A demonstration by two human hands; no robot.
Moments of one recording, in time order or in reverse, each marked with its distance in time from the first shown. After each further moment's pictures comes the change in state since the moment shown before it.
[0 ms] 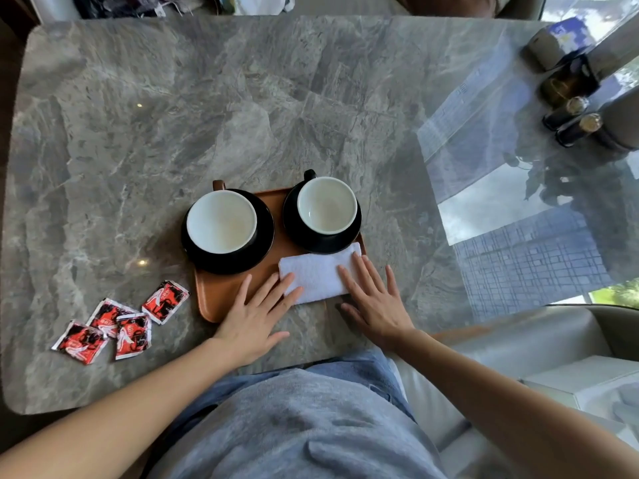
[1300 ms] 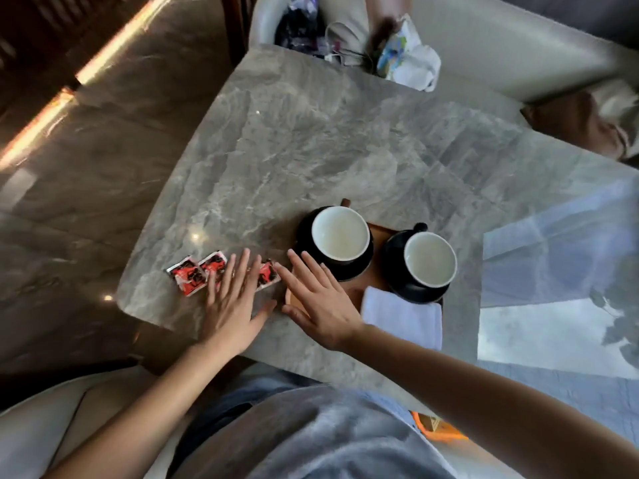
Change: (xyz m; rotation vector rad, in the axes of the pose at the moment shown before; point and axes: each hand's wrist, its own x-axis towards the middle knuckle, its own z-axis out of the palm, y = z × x) left_hand -0.108 -0.057 0.021 -0.482 0.350 -0.831; right_hand 0.081 -0.199 -0.052 0.095 -0.037 -0.662
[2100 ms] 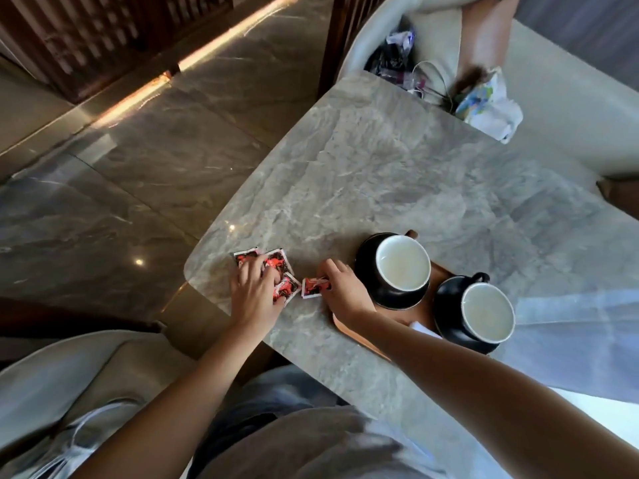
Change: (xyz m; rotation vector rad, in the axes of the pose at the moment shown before) left_hand 0.000 -0.033 -0.005 -0.137 0.155 -0.358; right_hand 0.084 -0.009 0.025 0.097 -0.043 0.141
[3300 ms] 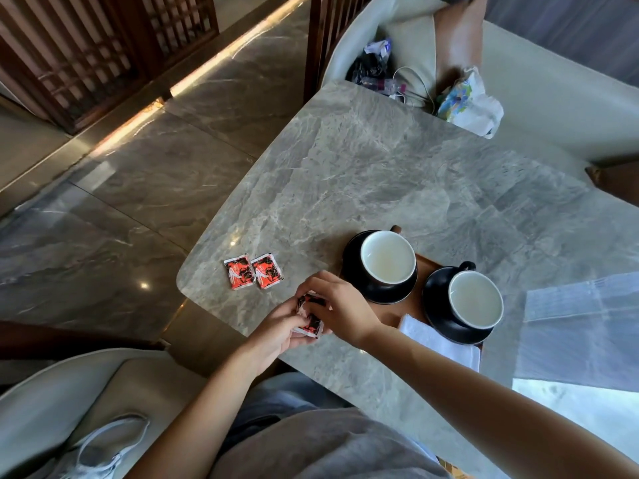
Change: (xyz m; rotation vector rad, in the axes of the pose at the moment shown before) left_hand -0.038 0.052 -0.020 -1.328 -0.687 -0.377; right_hand -0.052 -0.022 -0.041 0.251 -0.006 -0.245
